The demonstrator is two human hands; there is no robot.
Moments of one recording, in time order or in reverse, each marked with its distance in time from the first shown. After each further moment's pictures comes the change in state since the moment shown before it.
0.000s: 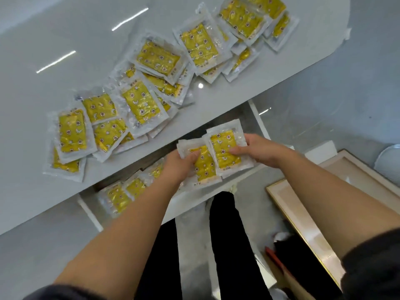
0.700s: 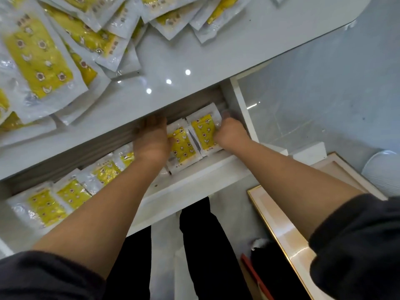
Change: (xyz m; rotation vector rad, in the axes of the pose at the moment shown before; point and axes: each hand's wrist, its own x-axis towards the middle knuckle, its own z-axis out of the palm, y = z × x) left_hand 0.139 -0.029 0.065 1.134 0.327 0.343; right_hand 0.126 0.053 -0.029 -0.711 0.480 0.037
